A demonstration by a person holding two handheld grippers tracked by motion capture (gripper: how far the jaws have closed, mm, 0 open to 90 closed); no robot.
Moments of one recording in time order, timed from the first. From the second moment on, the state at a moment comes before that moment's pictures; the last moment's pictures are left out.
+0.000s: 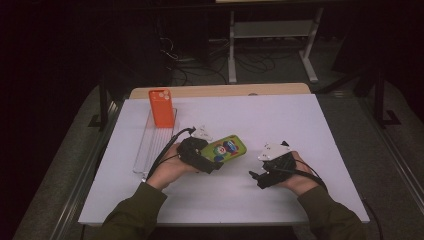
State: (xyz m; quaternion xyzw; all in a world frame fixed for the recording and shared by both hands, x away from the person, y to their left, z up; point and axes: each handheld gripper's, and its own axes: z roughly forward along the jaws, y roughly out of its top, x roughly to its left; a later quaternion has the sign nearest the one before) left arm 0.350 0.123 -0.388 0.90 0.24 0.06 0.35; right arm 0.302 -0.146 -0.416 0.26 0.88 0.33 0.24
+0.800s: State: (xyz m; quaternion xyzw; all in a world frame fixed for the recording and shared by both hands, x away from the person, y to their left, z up) left arm 0.350 0.121 -0.388 0.91 0.23 0.06 0.35; right arm 0.288 -0.131 -0.419 0.16 0.88 0.28 0.36
